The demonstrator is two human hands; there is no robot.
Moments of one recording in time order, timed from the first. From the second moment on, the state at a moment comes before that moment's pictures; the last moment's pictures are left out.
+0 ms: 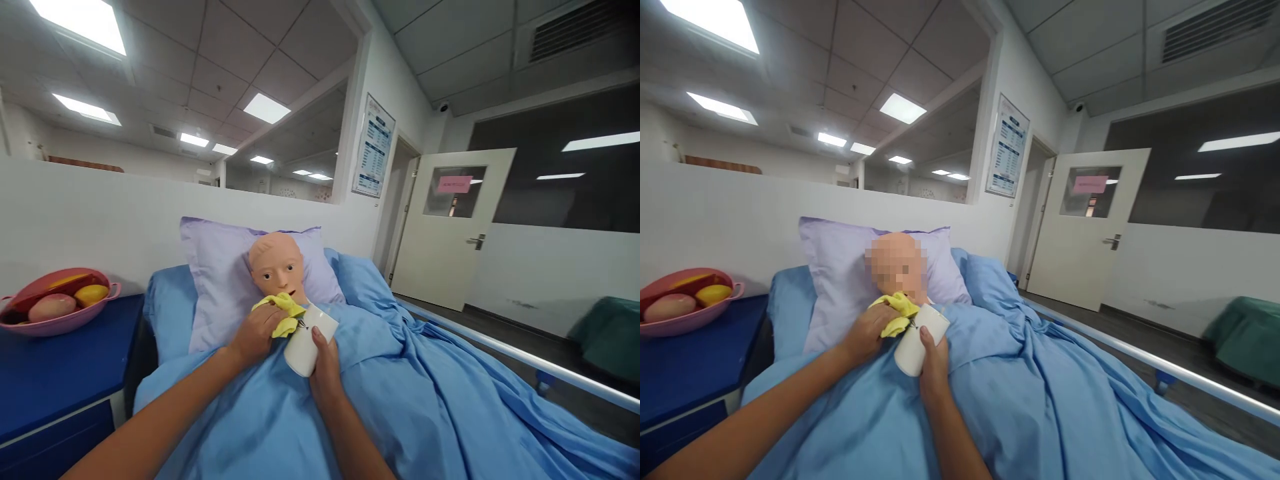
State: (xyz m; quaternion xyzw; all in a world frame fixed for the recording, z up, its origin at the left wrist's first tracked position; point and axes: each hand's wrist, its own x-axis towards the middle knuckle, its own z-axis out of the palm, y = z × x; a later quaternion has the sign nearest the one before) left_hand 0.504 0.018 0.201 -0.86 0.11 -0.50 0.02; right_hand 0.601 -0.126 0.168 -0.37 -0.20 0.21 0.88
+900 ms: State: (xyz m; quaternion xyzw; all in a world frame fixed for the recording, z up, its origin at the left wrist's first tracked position) left_hand 0.198 0.200 0.218 -0.41 -0.33 -0.42 -0.73; right_hand 0.499 -0.027 0.205 -0.58 -0.27 0.24 0.73
